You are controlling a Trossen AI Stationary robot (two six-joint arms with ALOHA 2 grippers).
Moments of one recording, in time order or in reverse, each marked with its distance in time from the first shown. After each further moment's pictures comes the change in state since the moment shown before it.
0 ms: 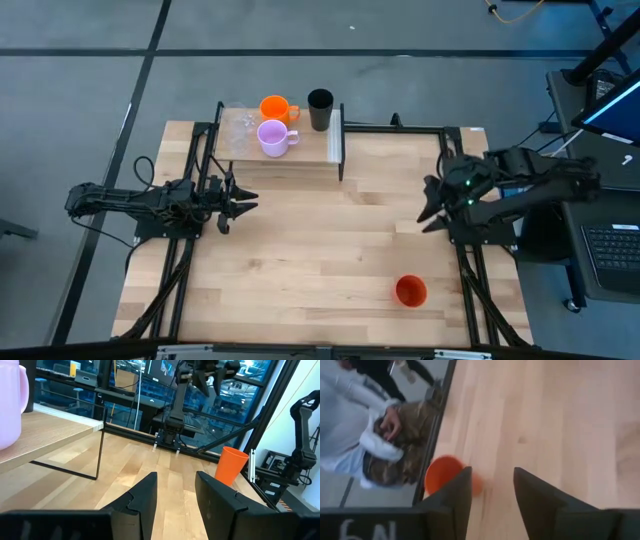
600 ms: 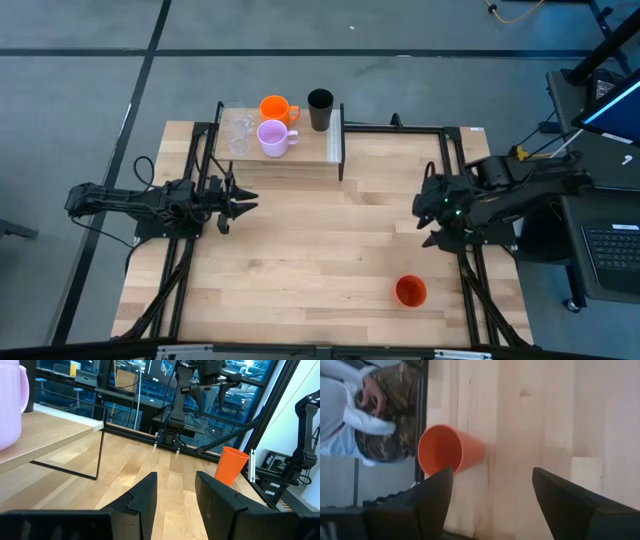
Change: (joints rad) left arm 0.000 0.000 0.000 0.000 0.000 0.000; right arm 0.092 0.128 0.000 -0.107 0.030 0.133
